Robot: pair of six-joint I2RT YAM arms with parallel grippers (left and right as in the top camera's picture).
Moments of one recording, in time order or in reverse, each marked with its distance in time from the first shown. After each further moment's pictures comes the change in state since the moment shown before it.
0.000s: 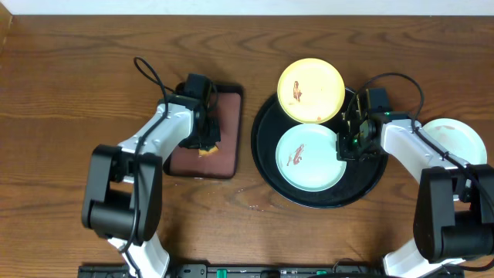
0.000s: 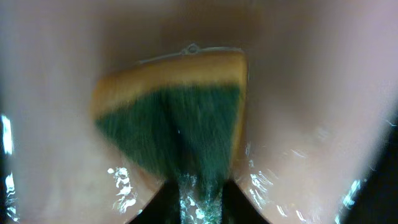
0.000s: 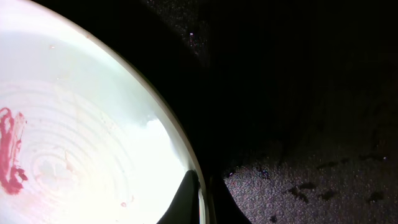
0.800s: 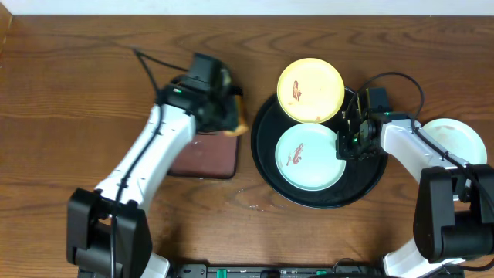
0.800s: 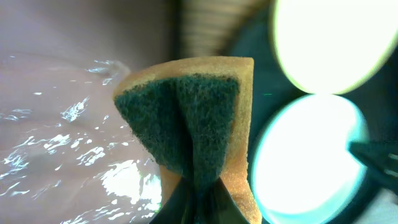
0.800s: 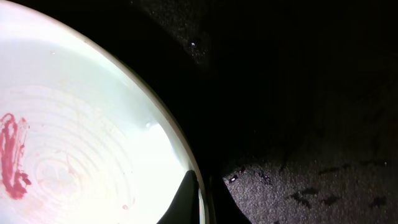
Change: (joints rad) left arm -0.140 -0.212 0.144 -0.056 0.206 -0.064; right arm 0.002 0.000 0.000 0.022 -0.005 0.013
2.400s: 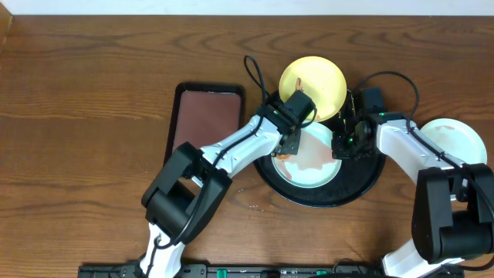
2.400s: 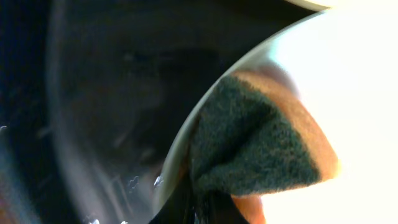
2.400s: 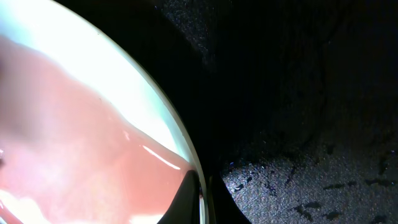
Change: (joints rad) left arm -0.356 0.383 0.117 0.111 -0.279 -0.090; right arm 0.031 0.000 0.000 0.011 0.004 0.020
